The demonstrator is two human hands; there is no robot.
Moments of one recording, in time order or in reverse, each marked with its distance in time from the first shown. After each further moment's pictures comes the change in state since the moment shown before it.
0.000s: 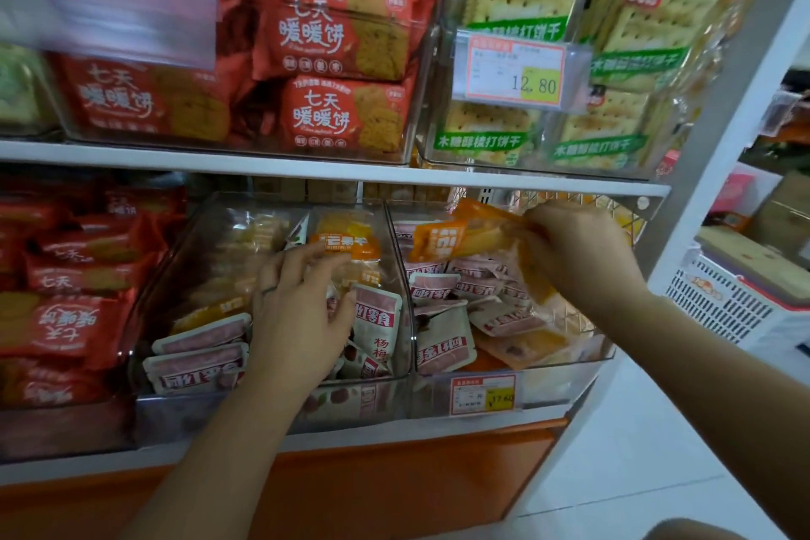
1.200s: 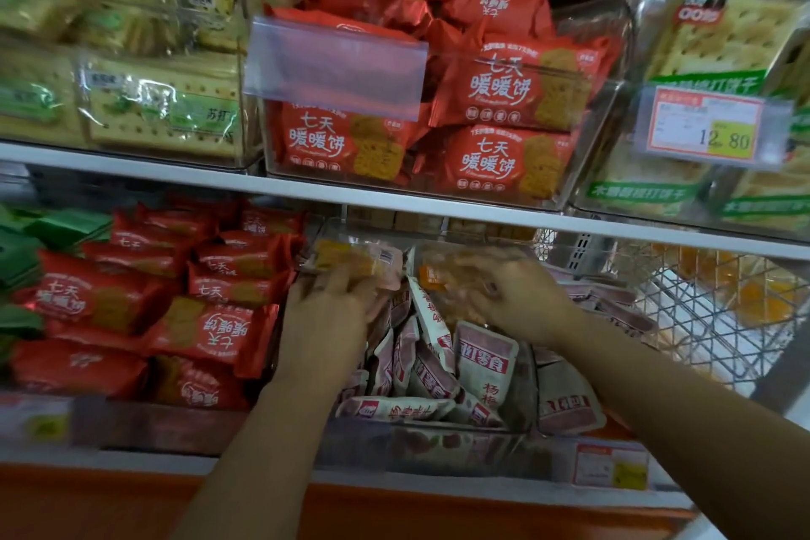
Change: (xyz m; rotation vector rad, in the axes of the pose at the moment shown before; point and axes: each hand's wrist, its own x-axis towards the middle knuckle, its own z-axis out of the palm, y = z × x) left_hand 0.027 -0.082 -0.043 0.501 -0.013 0.071; right_hand 0.057 -0.113 0.091 0.283 -0.400 -0.187
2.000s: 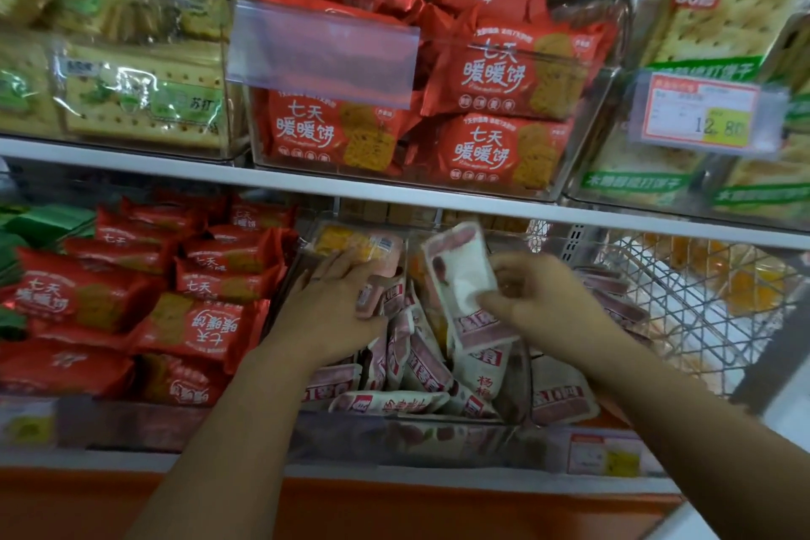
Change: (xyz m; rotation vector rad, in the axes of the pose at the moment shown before) left_hand 0.019 -0.008 0.000 -0.267 -0.397 -0.020; right_hand -0.037 -0.032 -0.028 0.503 0.028 0.269
